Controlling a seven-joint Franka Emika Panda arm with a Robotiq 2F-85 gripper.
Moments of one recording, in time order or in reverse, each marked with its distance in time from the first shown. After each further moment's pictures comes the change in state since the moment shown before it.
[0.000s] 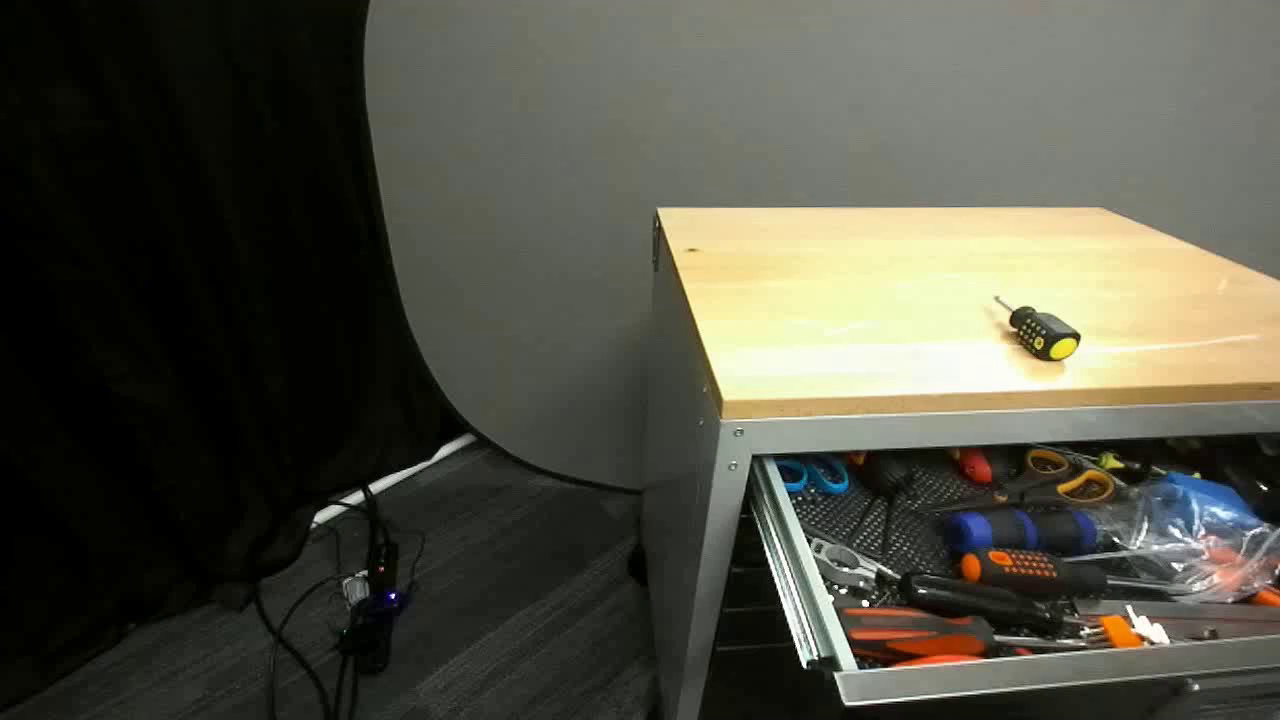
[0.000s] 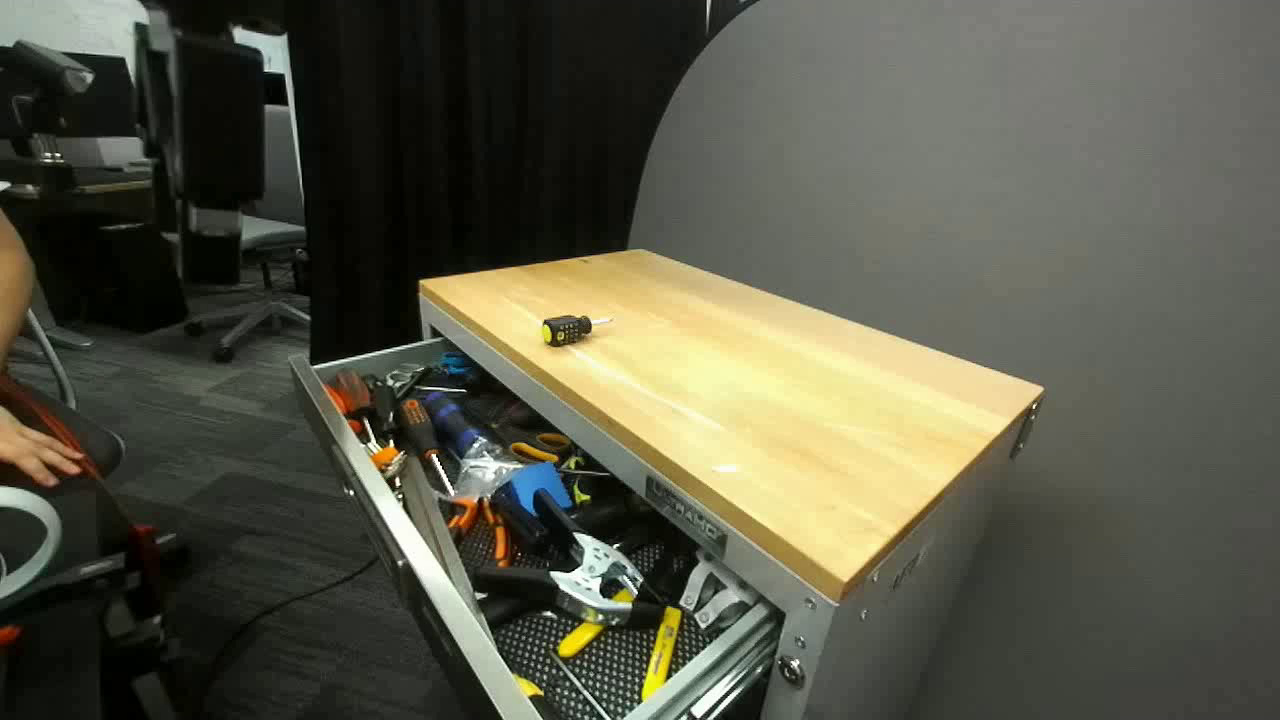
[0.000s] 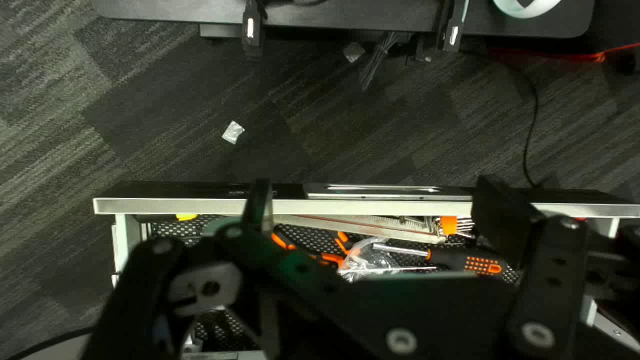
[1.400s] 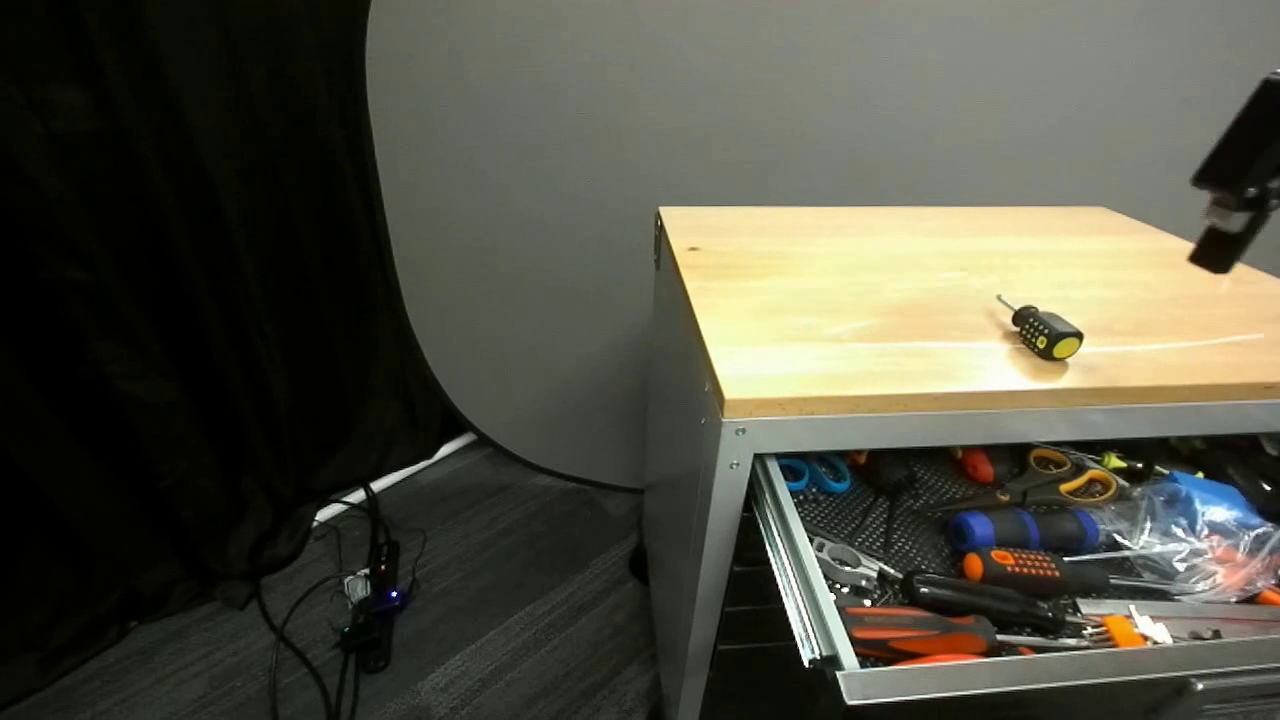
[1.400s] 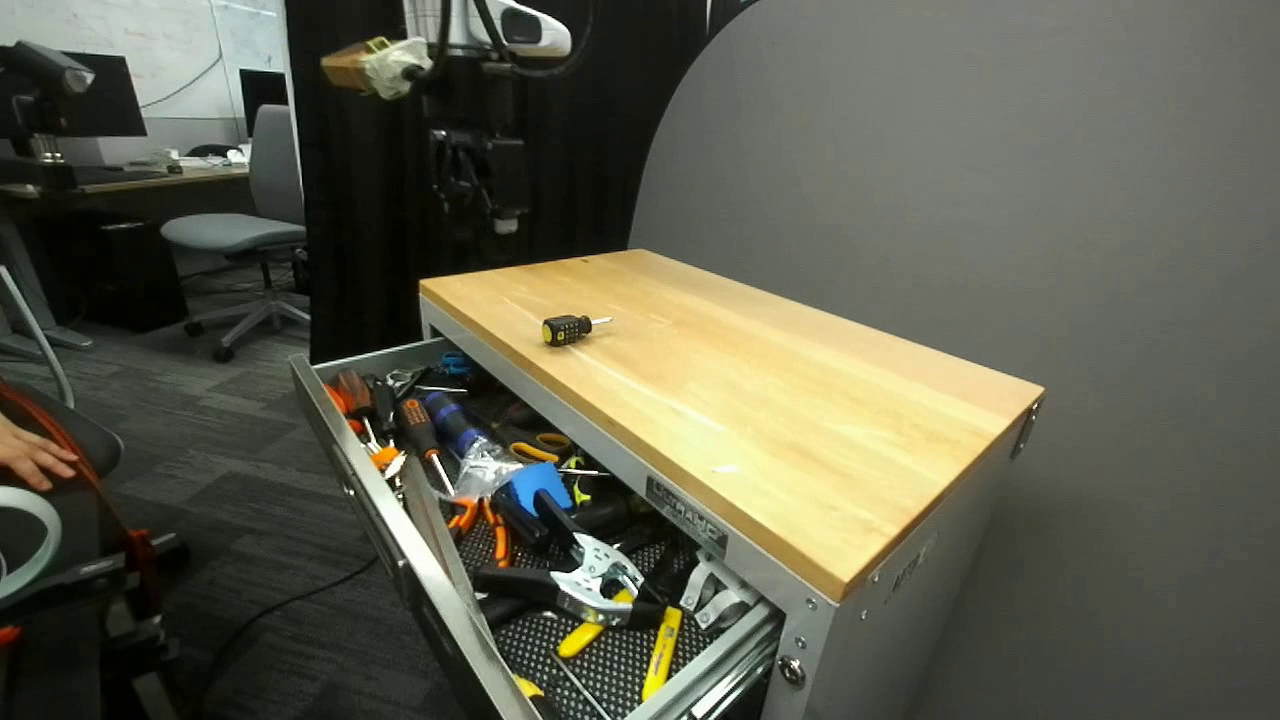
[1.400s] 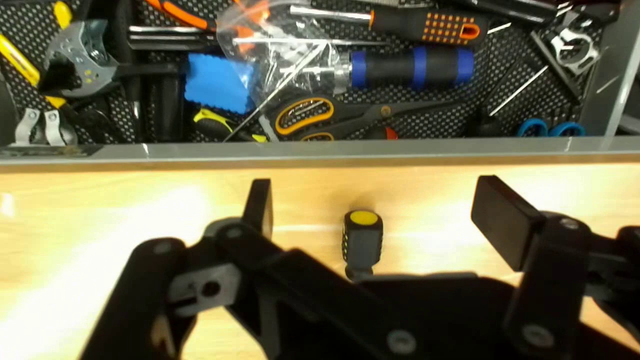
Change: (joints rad) arm 0.076 0.633 0.223 0.453 -0.056 0.375 0.397
